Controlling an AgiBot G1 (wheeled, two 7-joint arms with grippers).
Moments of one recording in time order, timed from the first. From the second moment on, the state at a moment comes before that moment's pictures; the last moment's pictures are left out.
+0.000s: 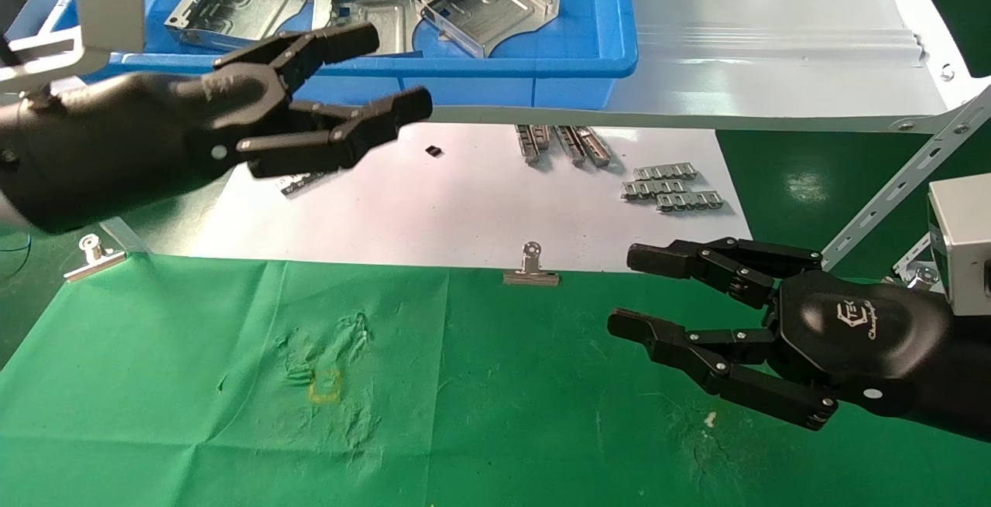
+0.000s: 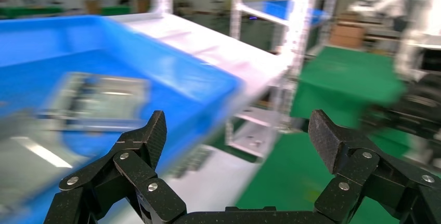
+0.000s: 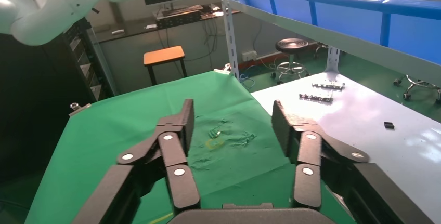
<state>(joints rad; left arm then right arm) -1.37 0.83 0.36 -1.12 0.91 1.15 -0.34 1.03 -0.52 -0.40 1.17 -0.58 -1.35 0.09</state>
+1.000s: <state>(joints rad) -1.94 0.98 0.69 -0.71 1.48 1.07 -0.80 1.03 -0.52 -0.40 1.17 -0.58 -1.35 0.09</state>
